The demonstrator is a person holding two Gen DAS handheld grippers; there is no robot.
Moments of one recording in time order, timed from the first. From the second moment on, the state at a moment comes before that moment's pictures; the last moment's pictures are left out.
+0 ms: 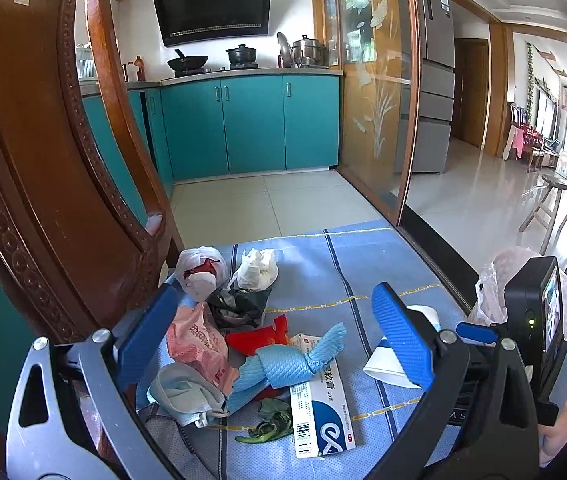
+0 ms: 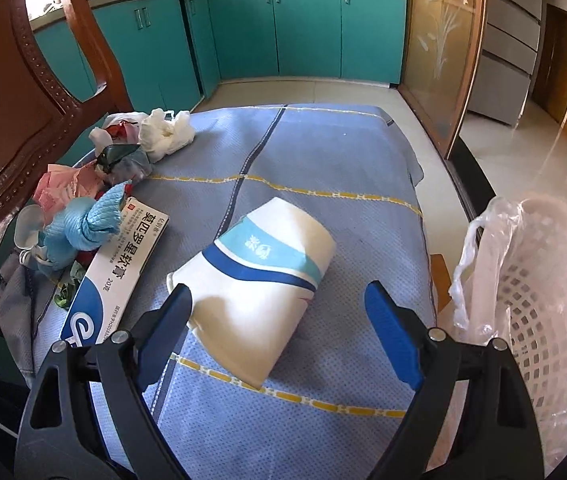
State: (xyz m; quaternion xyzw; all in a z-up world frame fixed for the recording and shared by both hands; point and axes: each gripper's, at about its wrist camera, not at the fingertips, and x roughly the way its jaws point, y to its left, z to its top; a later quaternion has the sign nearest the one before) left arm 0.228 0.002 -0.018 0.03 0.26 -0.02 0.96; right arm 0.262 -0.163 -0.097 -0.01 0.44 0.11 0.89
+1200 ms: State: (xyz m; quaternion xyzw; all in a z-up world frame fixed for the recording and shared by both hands) left arm 0.231 0.003 -0.026 0.04 0.28 -0.03 0.96; right arm 0.263 -0.148 -0.096 -0.04 0.41 0.12 0.90
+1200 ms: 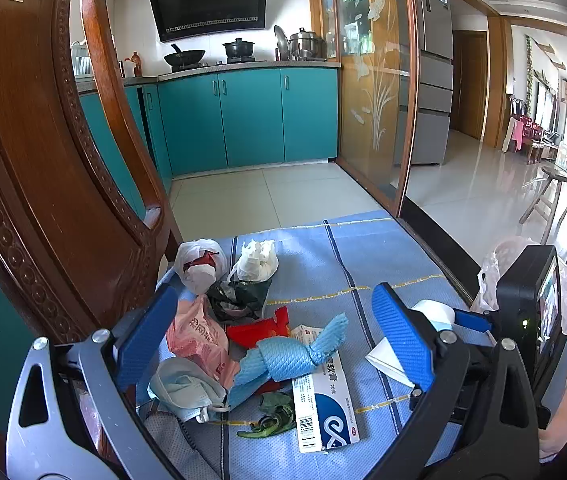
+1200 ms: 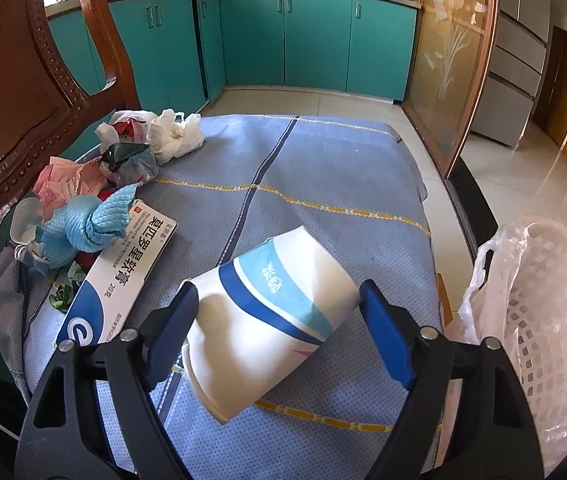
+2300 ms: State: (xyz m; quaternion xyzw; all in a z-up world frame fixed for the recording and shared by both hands) left arm 0.237 0.006 -0.034 0.05 0.31 -0.03 0.95; right arm 0.265 -0.157 -0.087 -0.03 0.38 0.12 0.92
